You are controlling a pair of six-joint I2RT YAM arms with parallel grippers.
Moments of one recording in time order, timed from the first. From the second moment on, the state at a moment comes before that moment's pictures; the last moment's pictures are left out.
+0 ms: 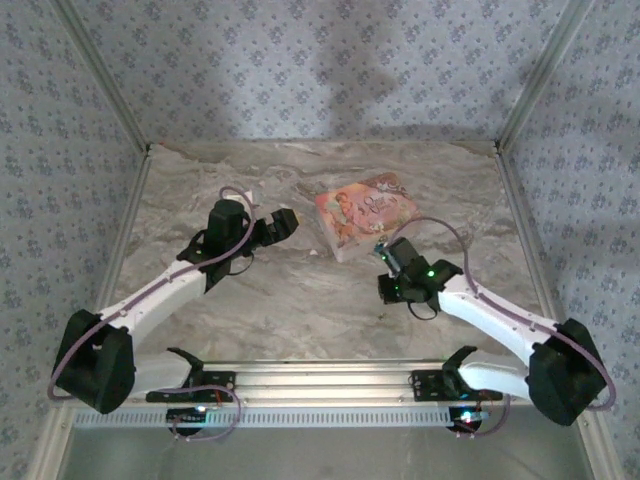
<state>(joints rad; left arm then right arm) -0.49 1.24 0.75 0.02 0.19 -0.77 0.67 1.16 0.69 -0.66 0.07 0.46</state>
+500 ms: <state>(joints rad) -0.49 1.24 0.75 -0.01 0.19 -0.77 0.76 1.41 0.72 -0.74 0.04 0.53</state>
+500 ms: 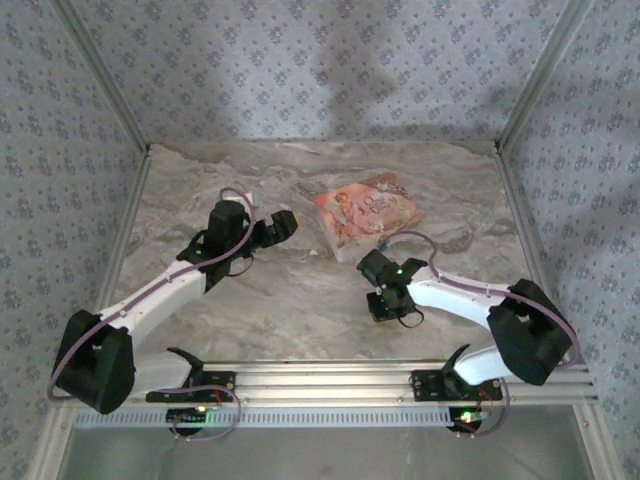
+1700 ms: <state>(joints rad) -0.49 1.23 0.82 -0.09 0.25 -0.82 0.77 1.24 0.86 -0.71 0.11 0.30</state>
